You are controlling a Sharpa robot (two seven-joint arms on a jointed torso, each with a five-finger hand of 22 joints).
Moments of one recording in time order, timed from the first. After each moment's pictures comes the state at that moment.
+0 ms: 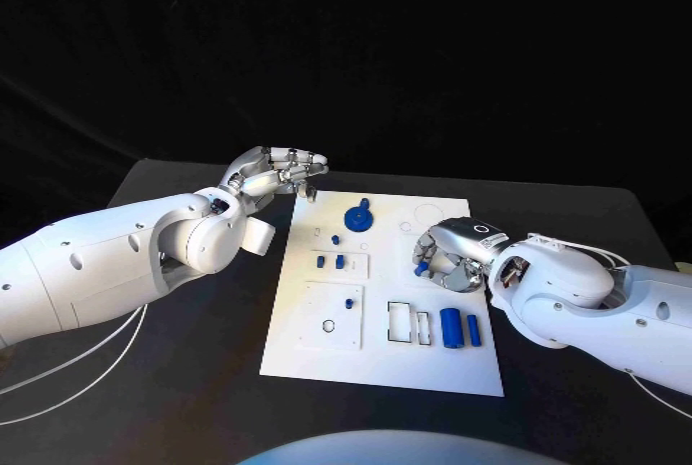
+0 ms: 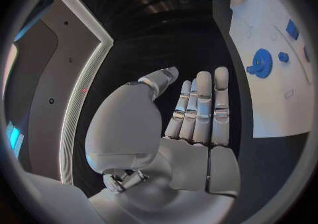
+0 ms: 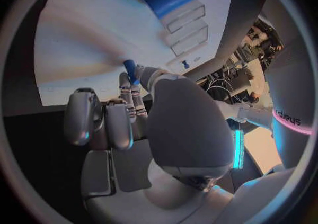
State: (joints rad) left arm 1.21 -0.84 -0.03 1.45 -0.13 -0.20 0.37; left_hand 1.29 -0.19 0.51 0.00 0.27 0.90 0.19 0.19 0.36 0.98 0.14 0.22 0.10 1.04 0.06 1.13 0.43 0.17 1.03 0.16 0.47 1.21; right arm 1.19 -0.93 -0.14 1.77 -1.67 -0.29 -0.29; right_hand 1.45 -0.25 0.57 0.21 0.07 1.01 0.14 0.25 0.33 1.13 0.09 0.18 0.13 1.47 0.01 1.39 1.16 0.08 1.43 0.11 1.22 1.31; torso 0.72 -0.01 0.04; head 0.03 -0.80
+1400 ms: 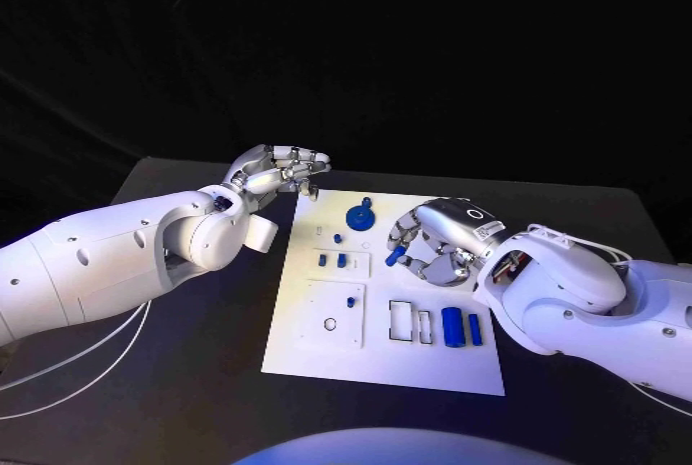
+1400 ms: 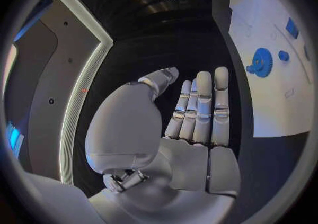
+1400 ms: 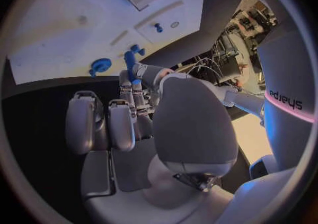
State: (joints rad) left arm 1.21 -0.83 -0.04 1.44 -0.13 -0.19 0.37; left_hand 1.29 -0.19 0.51 0.00 0.29 0.90 0.19 0.19 0.36 0.97 0.14 0.23 0.10 1.04 0.06 1.13 0.43 0.17 1.03 0.16 0.46 1.20; right arm 1.24 -0.91 -0.13 1.93 -1.65 -0.41 -0.33; right_hand 1.39 -0.22 0.69 0.08 0.09 1.06 0.12 0.32 0.39 1.22 0.07 0.14 0.14 1.47 -0.01 1.40 1.18 0.08 1.45 0.08 1.28 1.31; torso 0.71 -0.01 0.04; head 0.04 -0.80
